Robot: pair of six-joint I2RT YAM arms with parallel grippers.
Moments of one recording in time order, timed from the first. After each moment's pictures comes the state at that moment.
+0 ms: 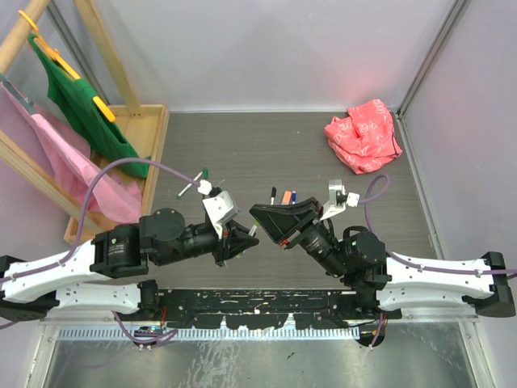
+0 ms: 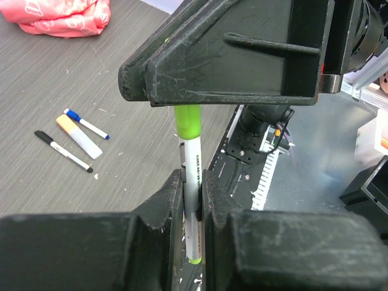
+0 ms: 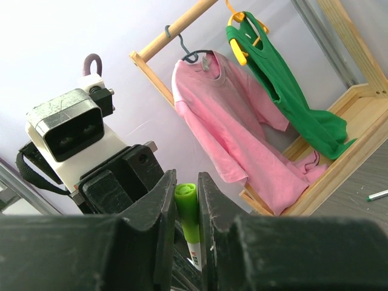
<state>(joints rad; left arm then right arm) -1.36 0.89 1.15 -0.44 -0.17 -0.22 1.41 0.82 0.65 0.61 0.46 0.56</state>
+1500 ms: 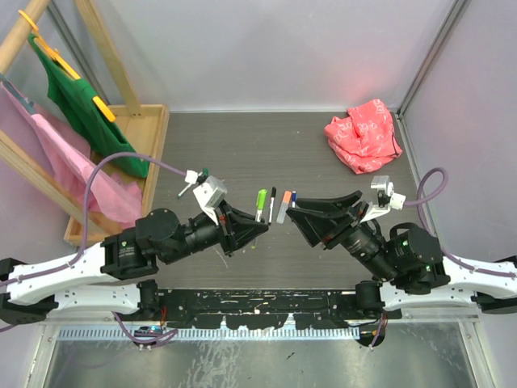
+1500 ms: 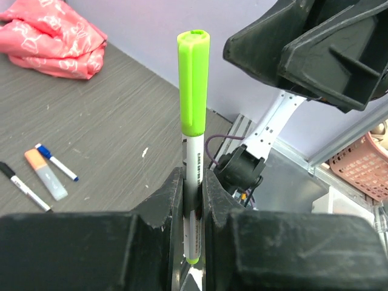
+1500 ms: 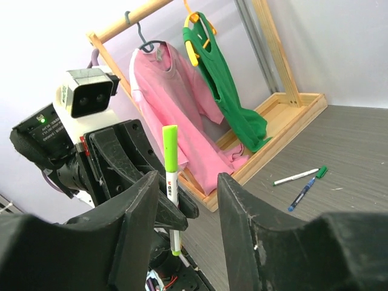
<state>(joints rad) -1.34 0.88 1.04 -0.13 -0.20 -0.38 1.51 0.59 0.87 0.09 0.63 0.30</state>
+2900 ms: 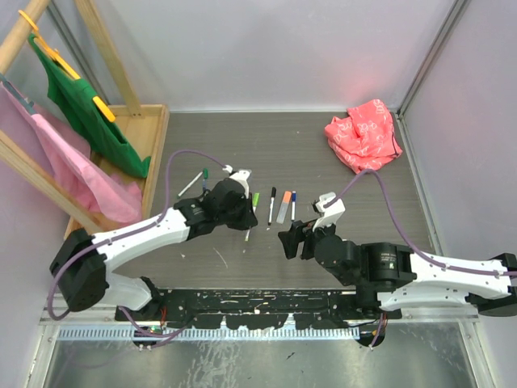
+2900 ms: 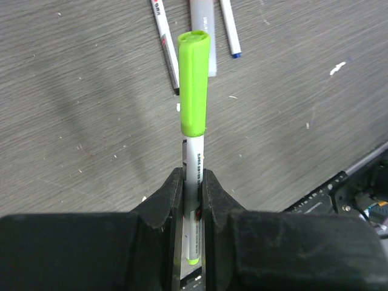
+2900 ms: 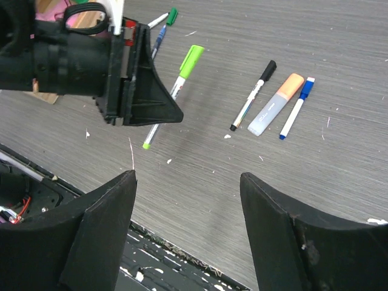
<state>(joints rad) -0.89 1.33 0.93 -0.32 -0.05 -0.62 1.44 0.74 0.84 -0.60 0.84 0.70</state>
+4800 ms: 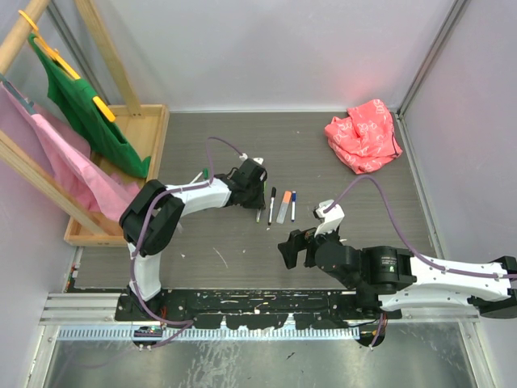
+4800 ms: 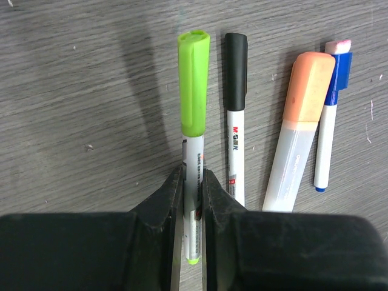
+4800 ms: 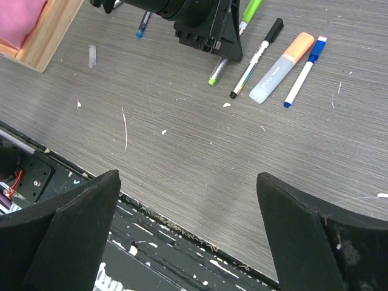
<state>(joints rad) -0.73 1.94 1.25 -0.23 -0.01 -0.59 1.44 0.69 0.75 -0.66 0.75 0.78</state>
